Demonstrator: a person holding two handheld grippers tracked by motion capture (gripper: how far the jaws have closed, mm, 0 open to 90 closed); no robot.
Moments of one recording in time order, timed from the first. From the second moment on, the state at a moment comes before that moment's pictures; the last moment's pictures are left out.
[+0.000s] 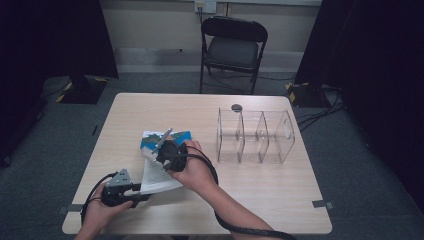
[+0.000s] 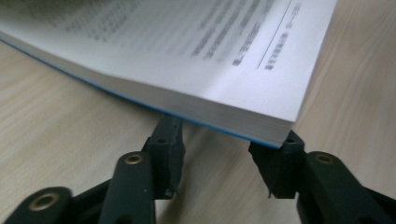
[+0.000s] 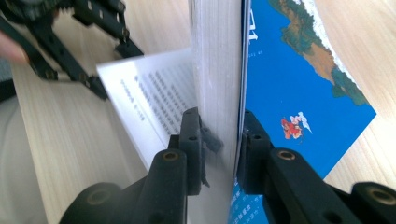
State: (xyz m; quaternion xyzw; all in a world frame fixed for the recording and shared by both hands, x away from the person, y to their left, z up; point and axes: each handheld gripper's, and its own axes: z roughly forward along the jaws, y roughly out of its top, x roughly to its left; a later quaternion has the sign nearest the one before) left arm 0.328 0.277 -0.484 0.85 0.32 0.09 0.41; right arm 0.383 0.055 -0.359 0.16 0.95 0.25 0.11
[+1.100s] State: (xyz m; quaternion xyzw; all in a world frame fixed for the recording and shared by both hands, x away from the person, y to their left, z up) left arm 0.332 0.273 -0.478 0.85 0.31 0.08 0.43; right arm 0.355 0.053 -0.425 0.13 0.96 0.25 0.10
